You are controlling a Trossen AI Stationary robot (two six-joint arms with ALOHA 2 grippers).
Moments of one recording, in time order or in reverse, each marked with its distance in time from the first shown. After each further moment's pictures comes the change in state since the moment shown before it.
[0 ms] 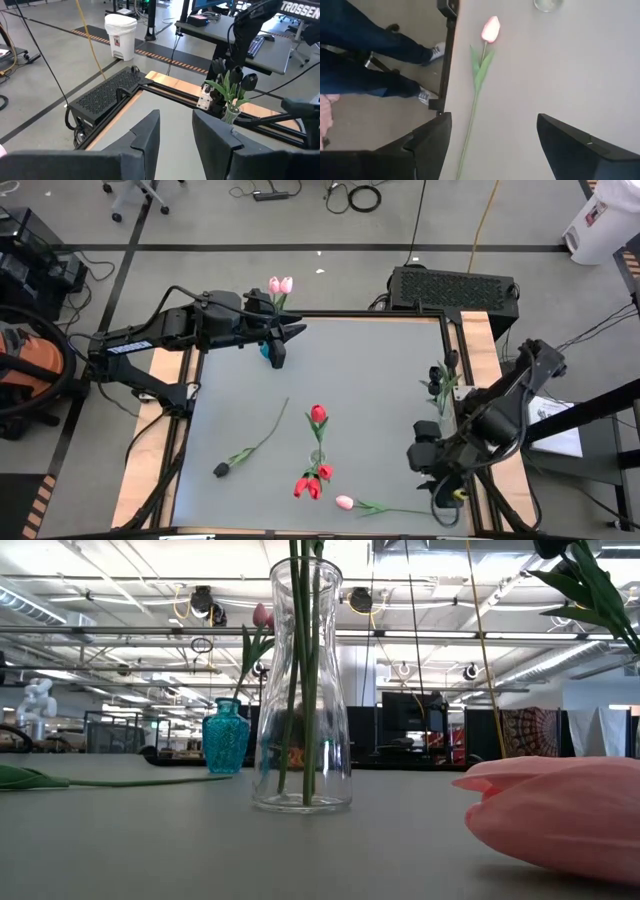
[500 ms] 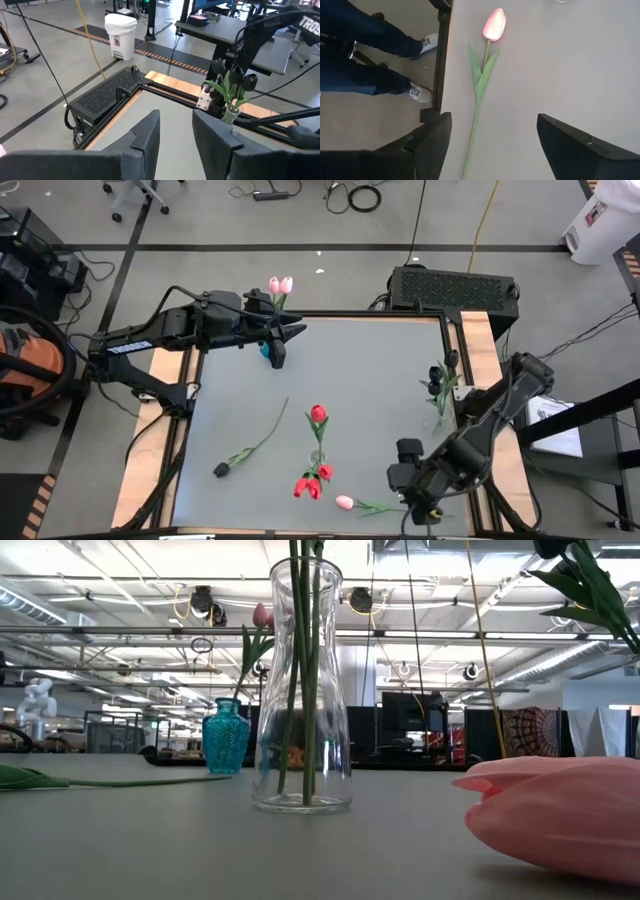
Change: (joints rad) left arm 0.000 0.000 0.000 0.000 0.000 -0.005; right arm -0.001 0.188 0.000 0.105 -0.001 0.009
